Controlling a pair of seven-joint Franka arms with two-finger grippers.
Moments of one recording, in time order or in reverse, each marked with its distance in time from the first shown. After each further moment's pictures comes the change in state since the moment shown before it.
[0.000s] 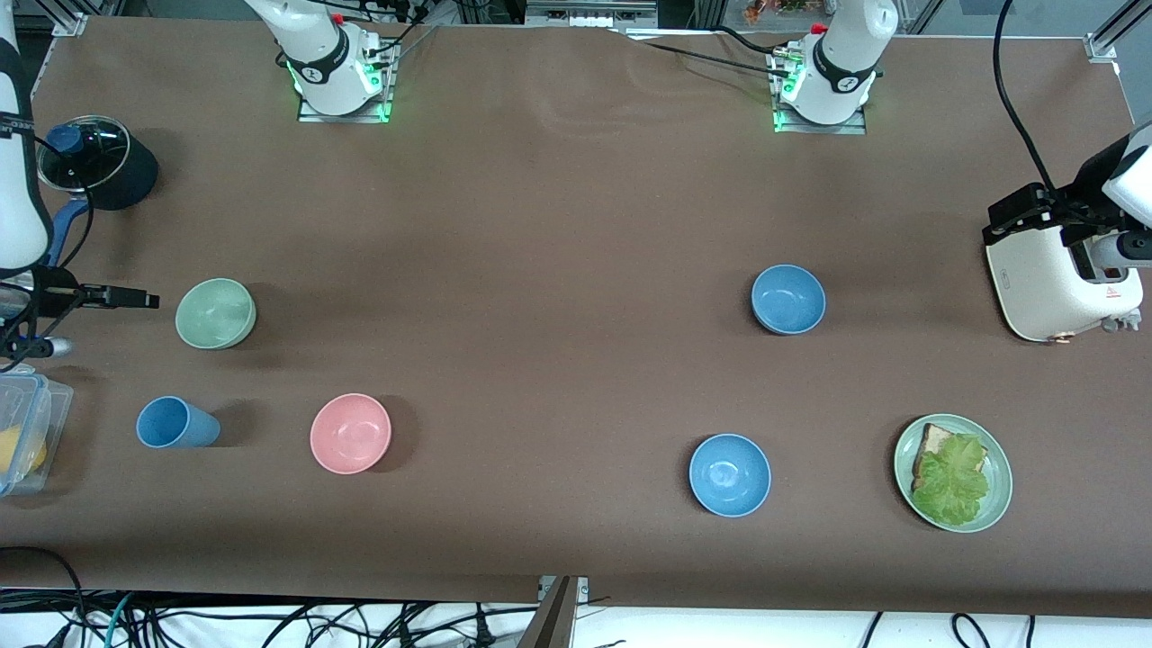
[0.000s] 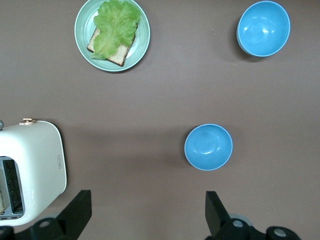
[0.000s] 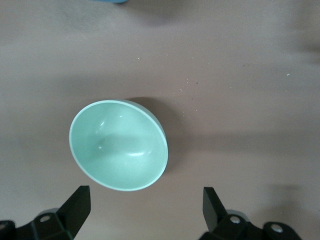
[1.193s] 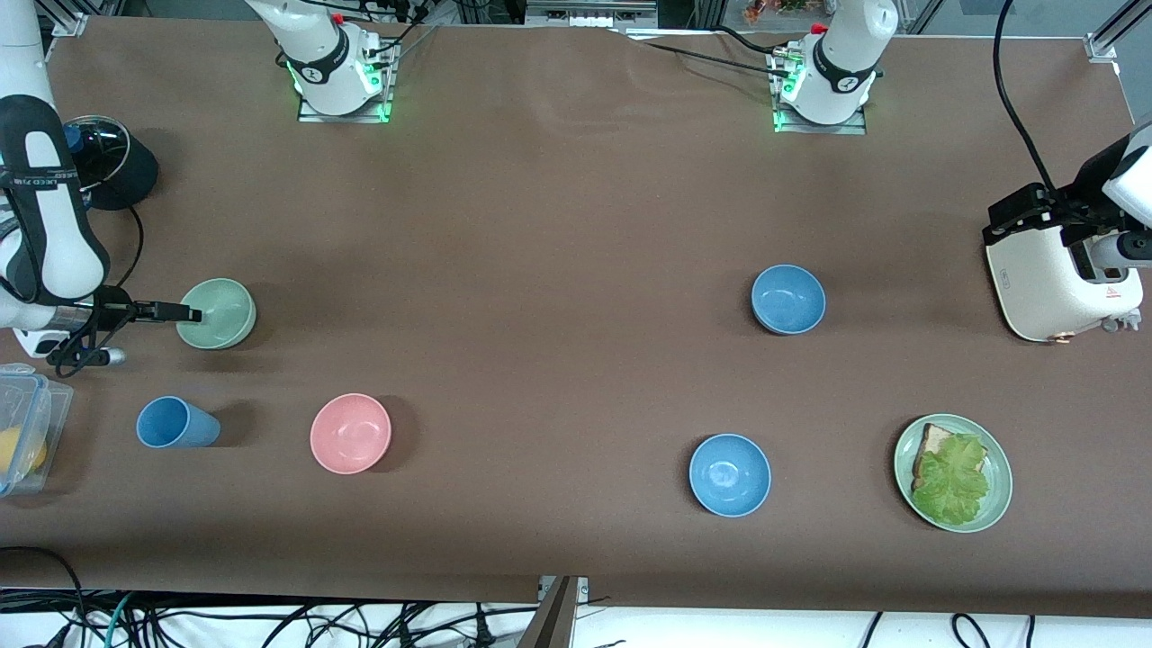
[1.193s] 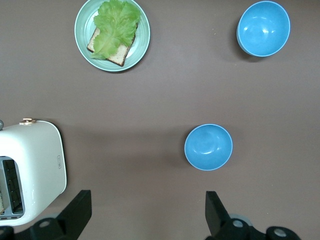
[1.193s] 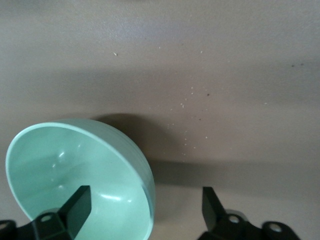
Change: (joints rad) left arm 0.000 0.000 0.000 0.000 0.000 0.000 0.000; right arm -0.026 0.137 0.000 -0.062 0.100 0.166 -0.108
